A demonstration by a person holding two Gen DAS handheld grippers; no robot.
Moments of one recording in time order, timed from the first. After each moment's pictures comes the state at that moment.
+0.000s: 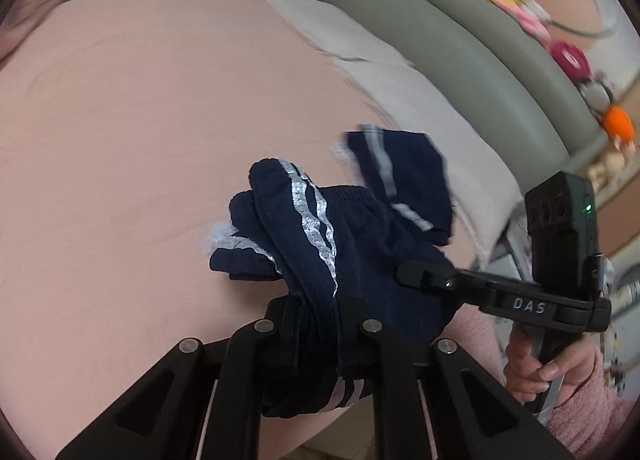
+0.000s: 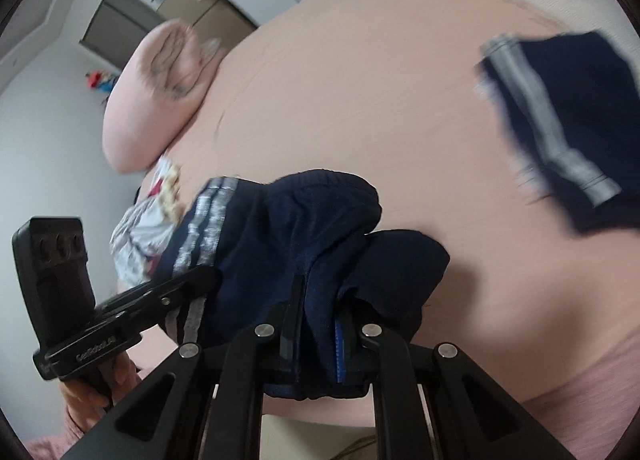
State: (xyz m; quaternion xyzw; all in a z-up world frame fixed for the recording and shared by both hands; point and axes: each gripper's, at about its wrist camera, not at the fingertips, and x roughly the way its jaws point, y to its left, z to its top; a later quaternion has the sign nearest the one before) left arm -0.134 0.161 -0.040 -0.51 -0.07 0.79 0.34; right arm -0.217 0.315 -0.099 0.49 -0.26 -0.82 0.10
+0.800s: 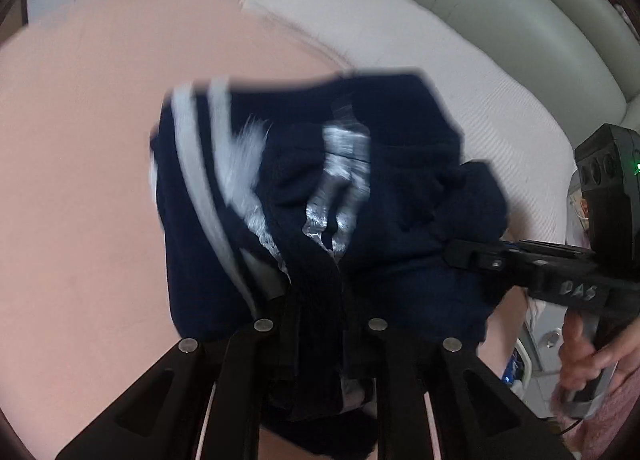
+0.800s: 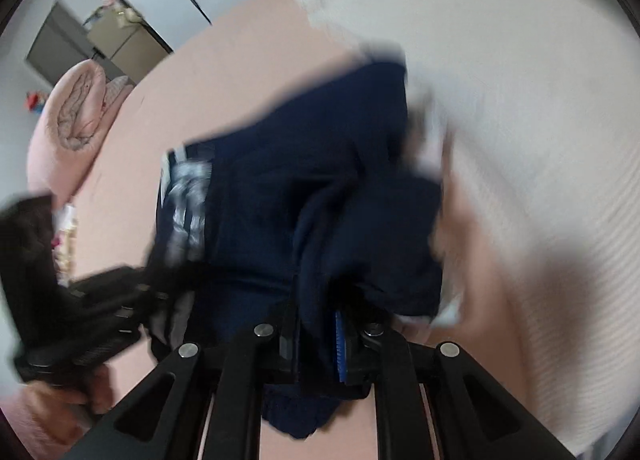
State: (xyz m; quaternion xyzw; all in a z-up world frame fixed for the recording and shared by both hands) left arm -0.192 0.380 -0.119 -0.54 0.02 0.77 0.34; right arm -0.261 0.604 -0.179 0.54 -0.24 -0.81 0.03
